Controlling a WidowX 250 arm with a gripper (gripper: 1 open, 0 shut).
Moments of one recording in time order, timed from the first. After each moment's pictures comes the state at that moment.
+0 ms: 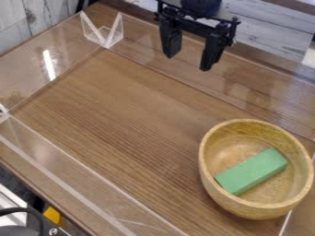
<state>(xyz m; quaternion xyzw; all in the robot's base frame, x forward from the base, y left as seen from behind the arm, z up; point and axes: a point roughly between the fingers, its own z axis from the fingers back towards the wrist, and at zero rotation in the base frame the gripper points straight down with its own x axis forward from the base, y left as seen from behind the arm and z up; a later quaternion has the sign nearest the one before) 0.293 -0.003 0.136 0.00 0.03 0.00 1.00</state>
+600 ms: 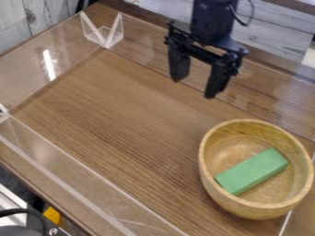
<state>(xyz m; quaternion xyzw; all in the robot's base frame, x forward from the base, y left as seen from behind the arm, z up) 0.276 -0.039 0.113 -0.01 0.08 -0.11 0.99</state>
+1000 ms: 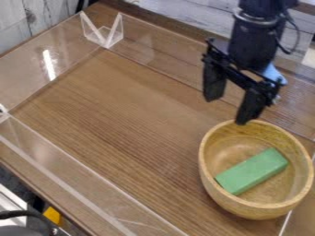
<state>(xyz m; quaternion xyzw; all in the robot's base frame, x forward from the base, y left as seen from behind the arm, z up) 0.263 -0.090 0.108 -0.01 0.07 -0.21 0.97</state>
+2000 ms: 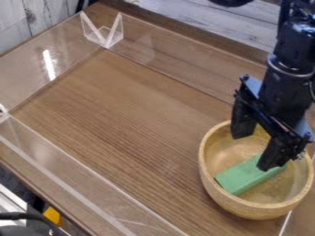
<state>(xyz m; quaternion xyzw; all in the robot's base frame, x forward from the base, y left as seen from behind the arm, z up) 0.244 -0.124 0.088 0.00 0.06 -0.30 0.95</state>
